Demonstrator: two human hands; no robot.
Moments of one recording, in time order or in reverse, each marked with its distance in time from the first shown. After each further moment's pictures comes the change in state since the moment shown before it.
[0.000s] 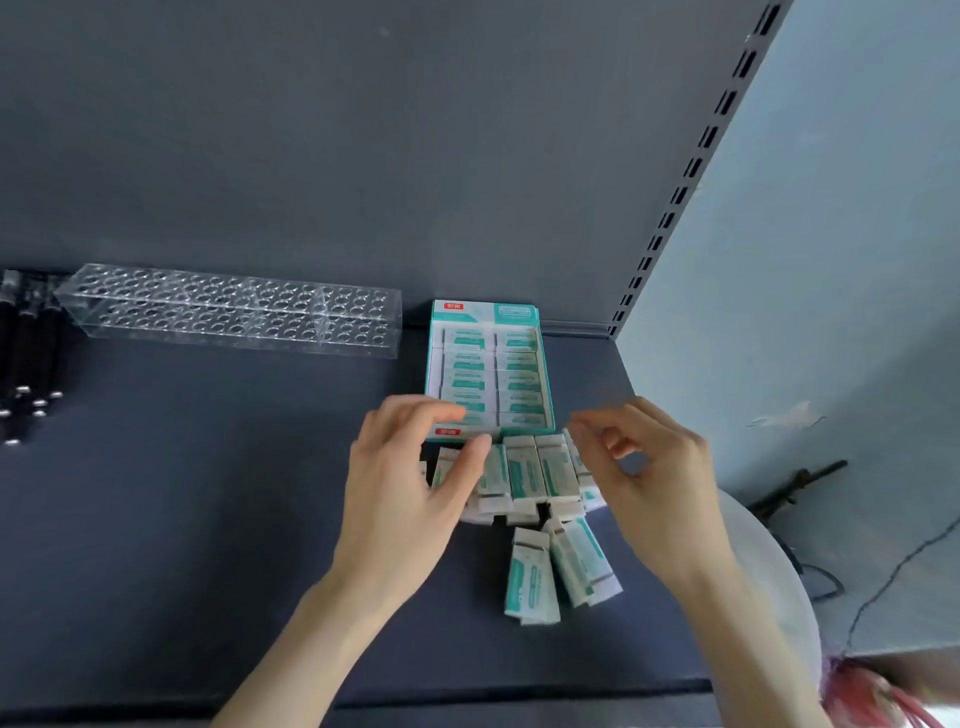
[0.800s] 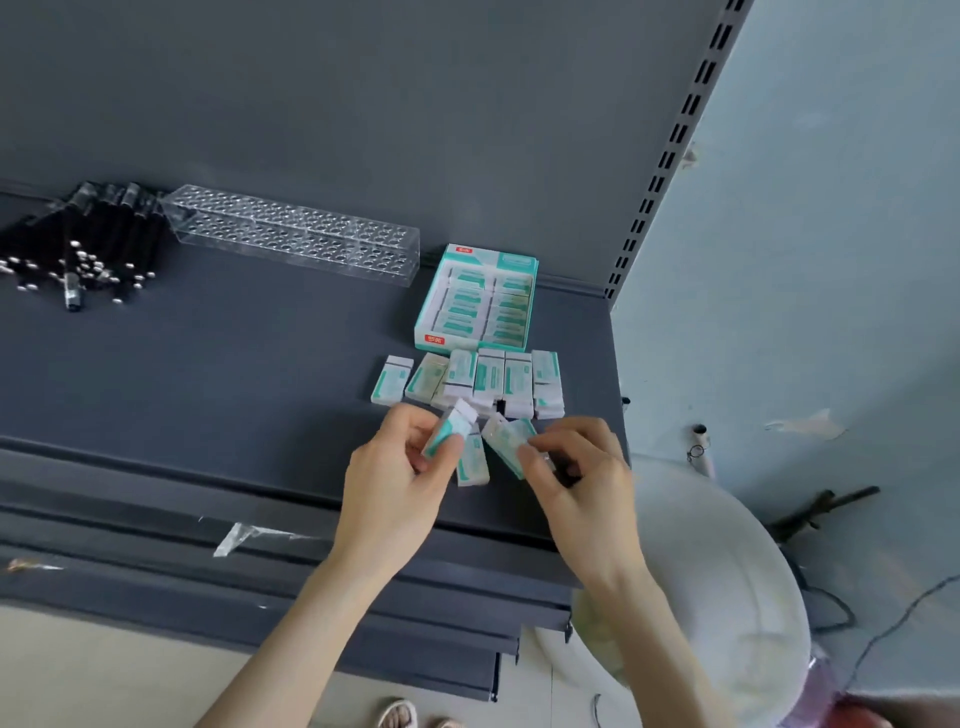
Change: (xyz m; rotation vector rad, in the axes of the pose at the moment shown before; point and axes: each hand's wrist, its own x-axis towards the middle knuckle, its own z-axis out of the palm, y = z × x) left_hand -0.099 0.031 0.032 -0.031 0.109 -0.316; right_hand -0.087 0.021 -0.015 0.146 -0.182 0.190
